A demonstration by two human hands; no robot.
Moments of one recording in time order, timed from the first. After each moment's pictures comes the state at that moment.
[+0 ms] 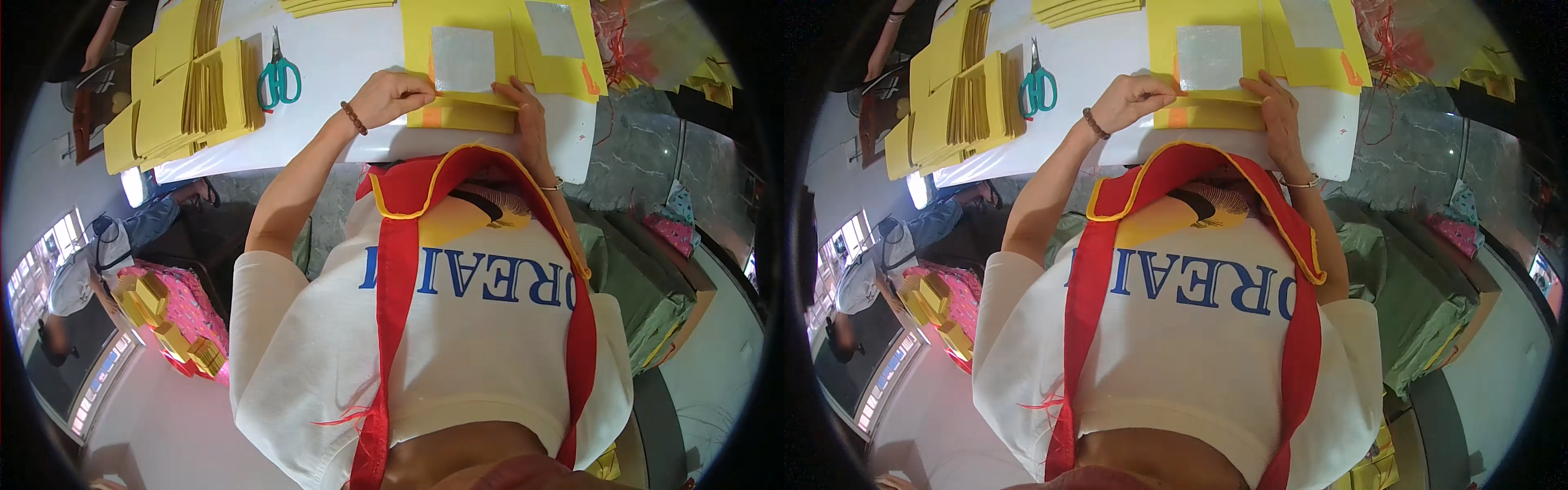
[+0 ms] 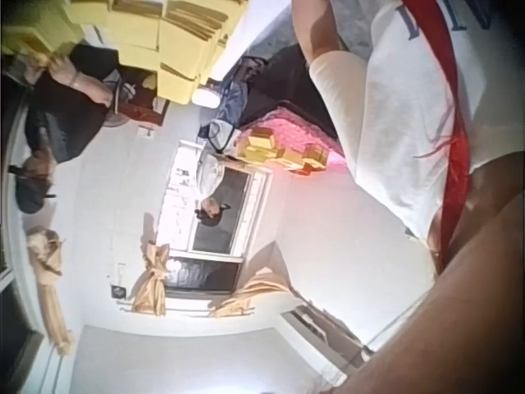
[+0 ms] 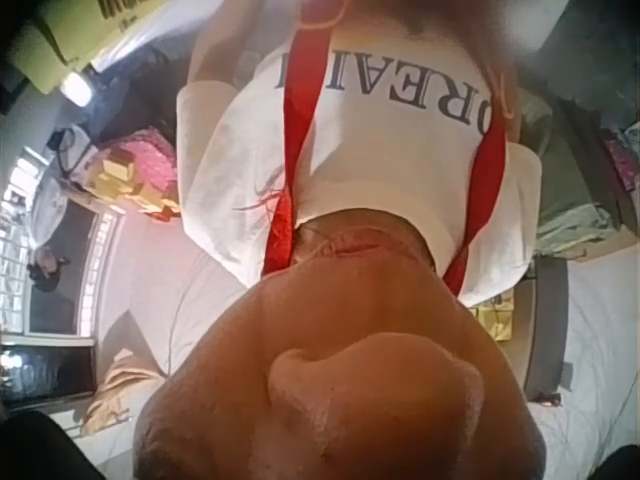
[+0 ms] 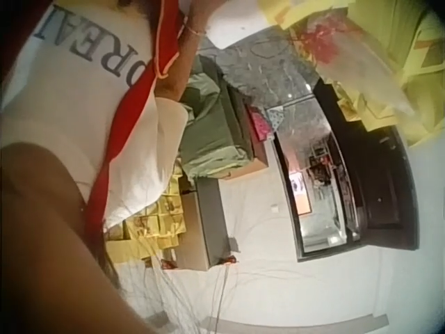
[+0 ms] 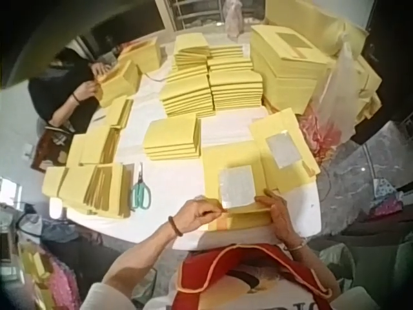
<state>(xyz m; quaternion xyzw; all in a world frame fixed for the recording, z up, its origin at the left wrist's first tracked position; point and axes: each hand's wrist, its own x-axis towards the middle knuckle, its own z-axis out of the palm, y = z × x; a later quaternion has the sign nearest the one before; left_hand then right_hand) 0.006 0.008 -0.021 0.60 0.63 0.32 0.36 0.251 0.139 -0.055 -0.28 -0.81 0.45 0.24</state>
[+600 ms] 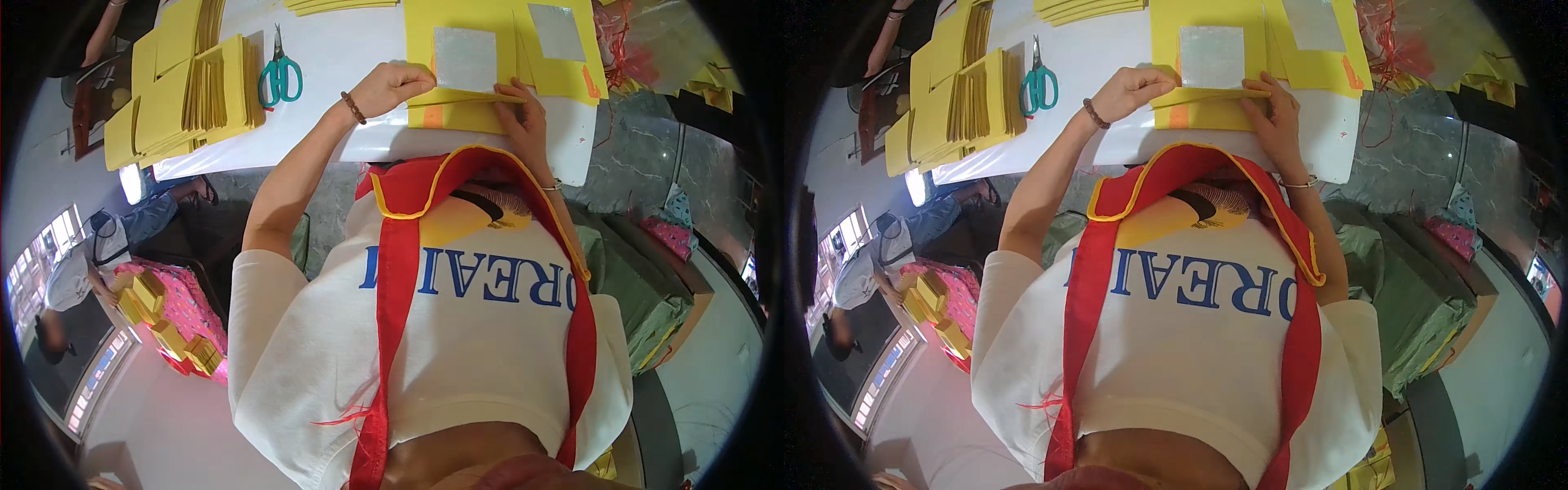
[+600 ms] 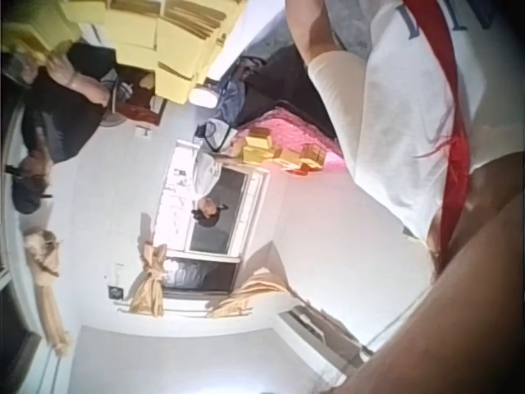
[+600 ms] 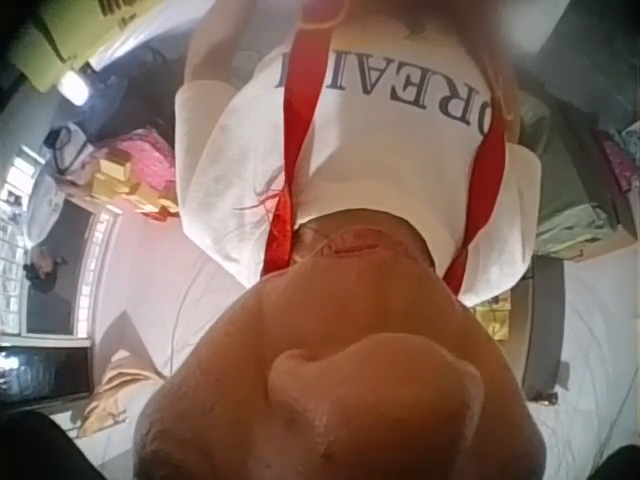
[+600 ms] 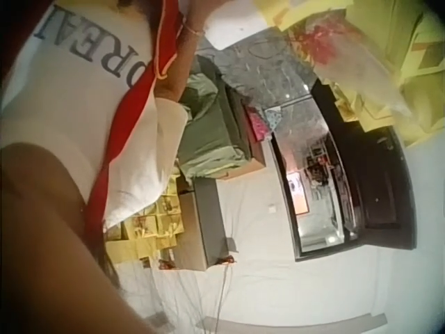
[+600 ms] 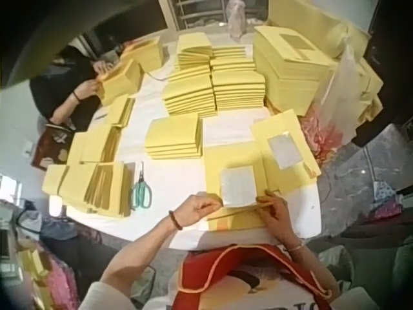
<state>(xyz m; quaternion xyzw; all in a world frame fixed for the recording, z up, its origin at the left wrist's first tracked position) -0.004 0.015 -0.027 0.53 0.62 0.36 0.45 0.248 0.142 -0.083 -0.30 -0.78 0.48 0.25</state>
